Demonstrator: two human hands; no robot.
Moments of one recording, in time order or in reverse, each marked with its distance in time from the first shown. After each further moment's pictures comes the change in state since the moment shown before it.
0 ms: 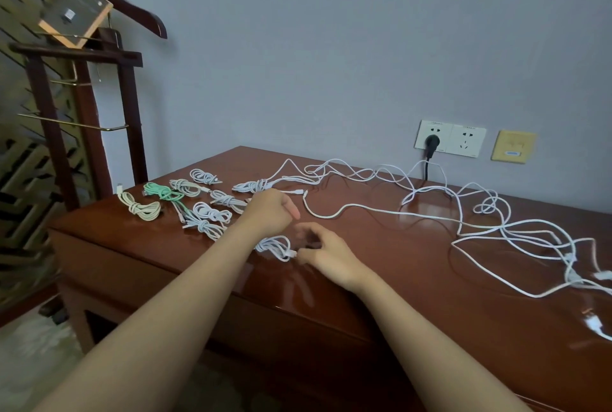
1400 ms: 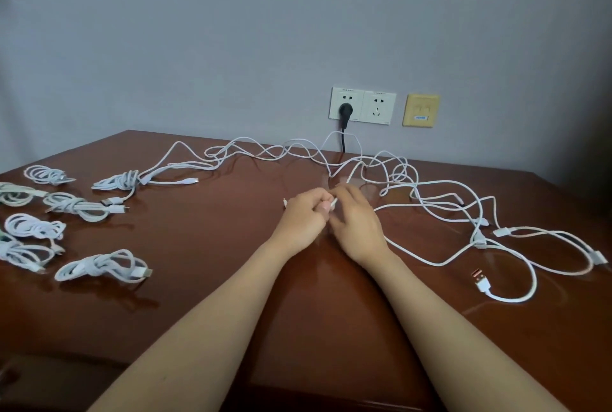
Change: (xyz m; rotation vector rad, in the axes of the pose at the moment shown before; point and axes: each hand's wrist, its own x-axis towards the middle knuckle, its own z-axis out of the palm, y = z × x) left_hand 0.048 0.108 0.188 -0.451 -0.119 0.398; right_hand -0.013 0.119 -0.152 -0.568 0.547 -0.126
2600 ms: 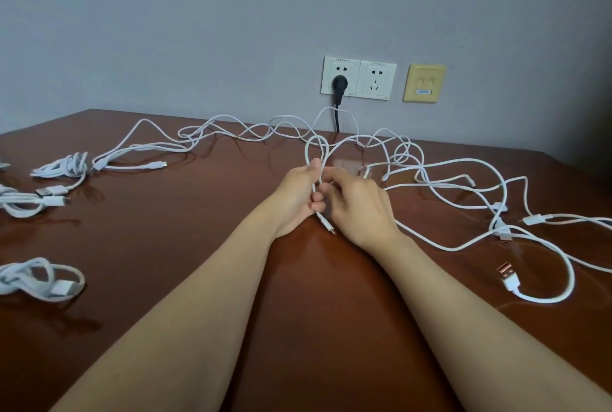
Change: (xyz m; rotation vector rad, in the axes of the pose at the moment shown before) left_hand 0.039 -0.004 0.015 -0.802 -0.130 -0.433; right_hand 0.014 0.008 -0.006 -0.141 -0.011 0.000
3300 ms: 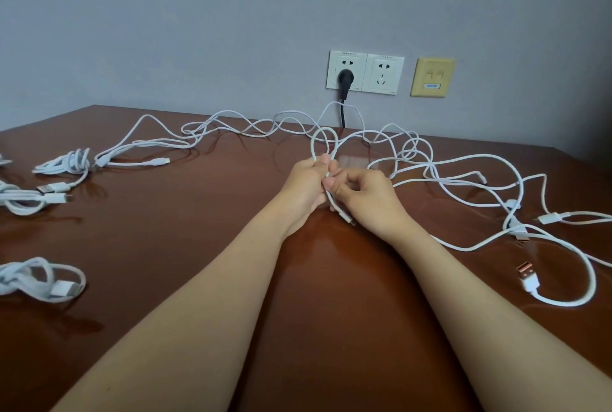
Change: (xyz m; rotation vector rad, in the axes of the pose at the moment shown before) left_hand 0.000 0.002 0.007 0.024 0.045 0.088; right_hand 0.007 0.009 0.003 0.592 -0.126 0.217
